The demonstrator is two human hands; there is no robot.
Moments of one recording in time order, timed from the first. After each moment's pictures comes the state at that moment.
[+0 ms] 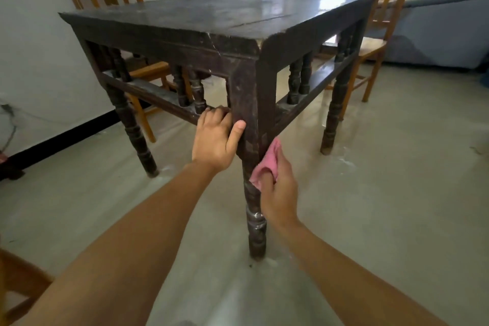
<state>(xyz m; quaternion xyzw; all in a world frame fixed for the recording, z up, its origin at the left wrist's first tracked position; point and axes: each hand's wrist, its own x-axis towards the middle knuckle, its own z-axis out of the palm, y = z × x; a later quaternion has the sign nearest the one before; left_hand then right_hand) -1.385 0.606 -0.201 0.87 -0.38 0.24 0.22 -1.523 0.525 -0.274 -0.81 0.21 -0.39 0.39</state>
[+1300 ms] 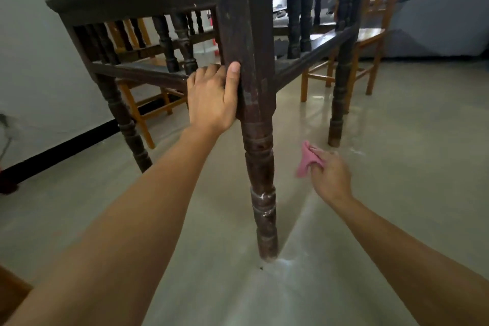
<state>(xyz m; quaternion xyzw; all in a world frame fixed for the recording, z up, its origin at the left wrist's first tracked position) -1.395 0.595 -0.223 0.82 -0.35 0.31 0.33 -1.532 0.426 -0.391 -0.85 0.26 -0.38 0.26</state>
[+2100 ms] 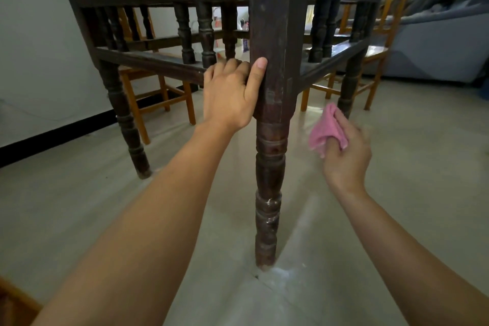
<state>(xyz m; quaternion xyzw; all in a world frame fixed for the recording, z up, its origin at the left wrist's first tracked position) -1.386 0.597 -0.223 0.82 -0.36 0.31 0.33 -1.520 0.458 -0.317 -0.73 0.26 -0.52 0.36</state>
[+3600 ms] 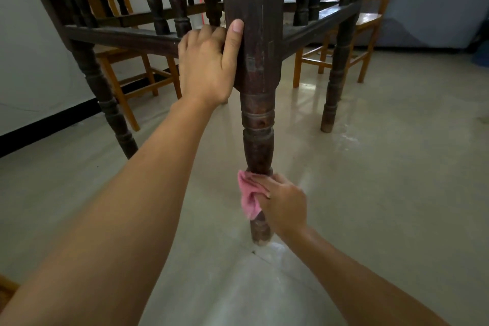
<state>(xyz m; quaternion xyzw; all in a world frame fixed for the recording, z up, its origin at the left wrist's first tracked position) -1.388 0.596 -0.226 0.80 -0.35 0.32 0.36 -1.529 0.535 -0.437 -0.88 0.14 -0.39 0.25</state>
